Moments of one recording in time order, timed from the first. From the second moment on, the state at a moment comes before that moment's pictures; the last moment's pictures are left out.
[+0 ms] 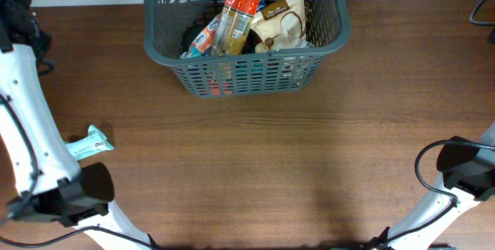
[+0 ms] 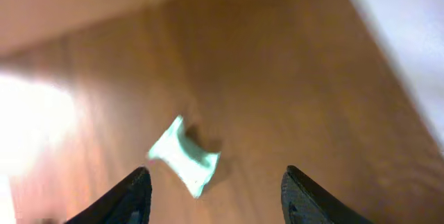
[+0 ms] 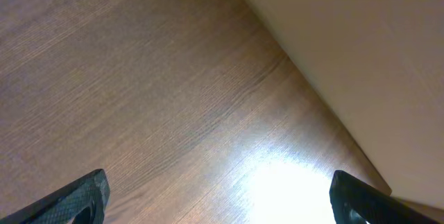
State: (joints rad) left arm 0.31 1.97 2.49 -1.68 -0.47 -0.84; right arm -0.48 2.15 2.66 -1.57 0.35 0.08
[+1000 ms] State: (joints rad) left arm 0.40 1.97 1.68 -1.37 -0.06 -1.33; right arm -0.48 2.15 2.66 -1.57 0.35 0.08
